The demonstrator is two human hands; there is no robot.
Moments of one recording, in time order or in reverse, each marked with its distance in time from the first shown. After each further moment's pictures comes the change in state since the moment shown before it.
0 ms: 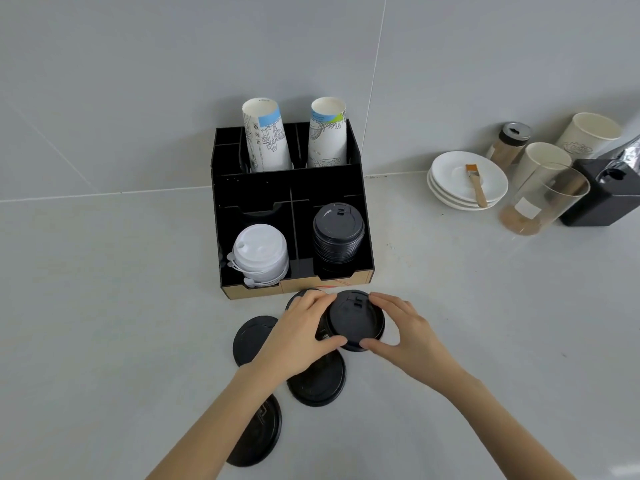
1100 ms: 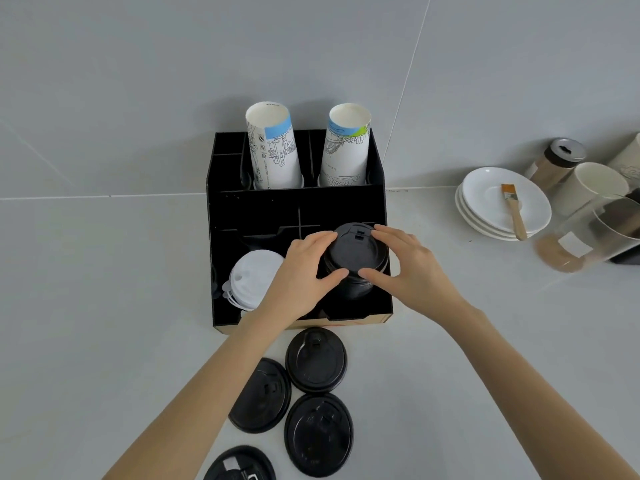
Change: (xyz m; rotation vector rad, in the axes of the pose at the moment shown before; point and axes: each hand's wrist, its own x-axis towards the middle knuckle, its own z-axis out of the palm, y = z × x) left_hand 0.110 -0.020 -0.060 -0.106 0.246 -0.039; right_hand 0.143 -0.016 -0.047 -0.117 0.054 -0.061
